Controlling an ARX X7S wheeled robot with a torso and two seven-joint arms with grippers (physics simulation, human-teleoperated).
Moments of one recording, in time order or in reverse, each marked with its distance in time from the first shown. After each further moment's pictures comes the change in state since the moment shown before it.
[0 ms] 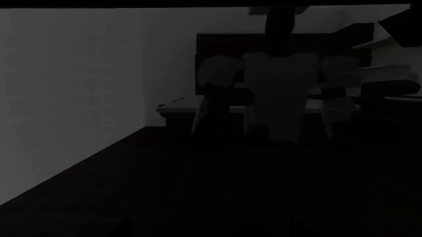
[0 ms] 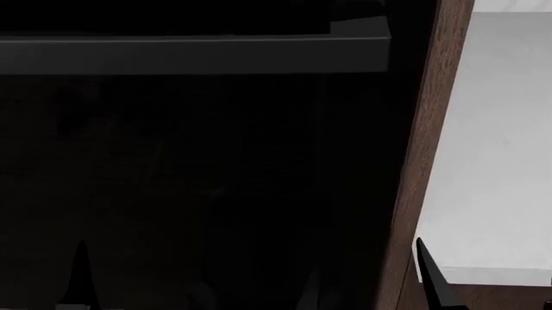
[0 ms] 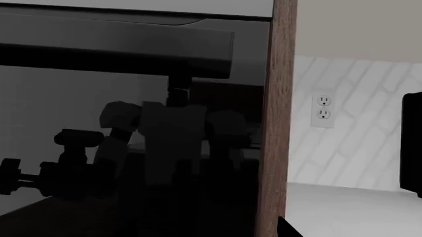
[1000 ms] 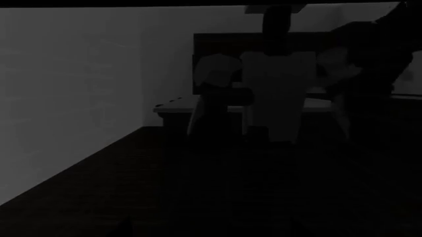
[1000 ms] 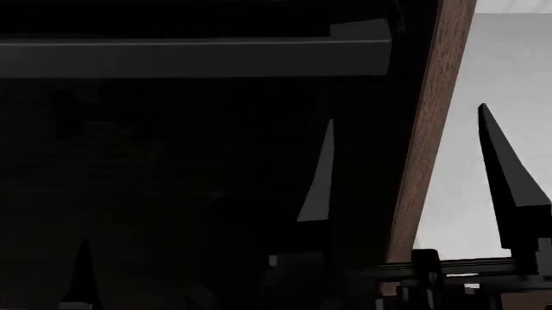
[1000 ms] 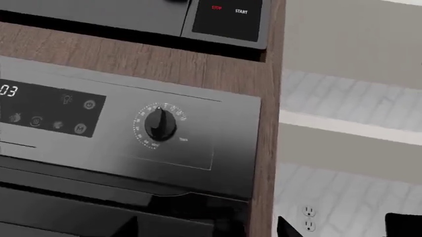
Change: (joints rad) left arm -0.017 -0.022 0.019 0.001 -0.016 -0.010 -0.016; right arm 0.346 0.150 -0.005 -0.437 0.077 0.462 0.110
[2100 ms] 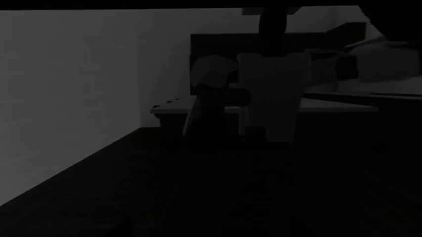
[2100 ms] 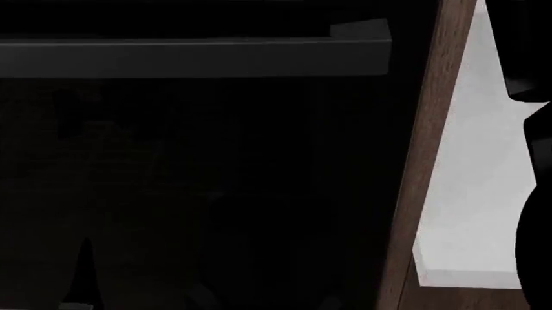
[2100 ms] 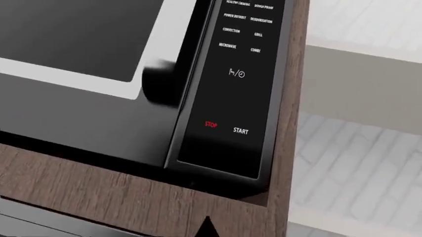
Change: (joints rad) left arm -0.004 -0.023 0.014 0.003 -0.017 0.006 -0.009; right arm 1.418 0.297 -0.172 0.349 1.336 0.509 0.593
